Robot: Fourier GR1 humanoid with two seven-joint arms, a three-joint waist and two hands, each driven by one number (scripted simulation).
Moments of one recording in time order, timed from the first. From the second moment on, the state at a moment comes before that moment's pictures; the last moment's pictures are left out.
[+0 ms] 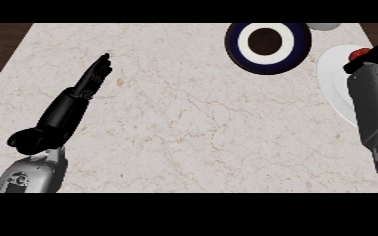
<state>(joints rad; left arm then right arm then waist) -0.19 0.25 -0.04 -1.65 -0.02 -0.19 -0.01 -0.91 -0.39 -0.63 -0.54 1.65 -0.39 1.02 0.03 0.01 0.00</state>
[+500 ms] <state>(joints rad) -0.21 0.27 0.00 -1.64 0.00 -0.22 0.00 -0.83 -0.46 -0.71 -0.41 1.54 -0.61 0.87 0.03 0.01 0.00</state>
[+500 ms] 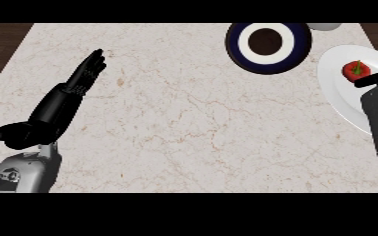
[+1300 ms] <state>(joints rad) -0.17 0.26 0.01 -1.67 -0.01 -0.21 0.02 -0.86 -0.31 -0.80 -0.65 1.09 -0.92 0.40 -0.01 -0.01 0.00</state>
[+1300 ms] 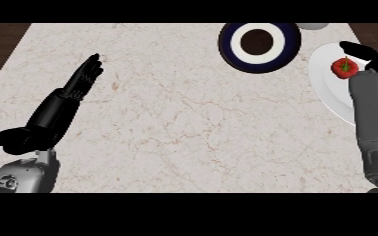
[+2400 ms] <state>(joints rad) -0.12 0.24 0.02 -1.69 -0.03 -0.23 -0.01 -0.12 -0.01 -0.56 -1.85 0.69 -0.56 0.41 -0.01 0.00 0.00</state>
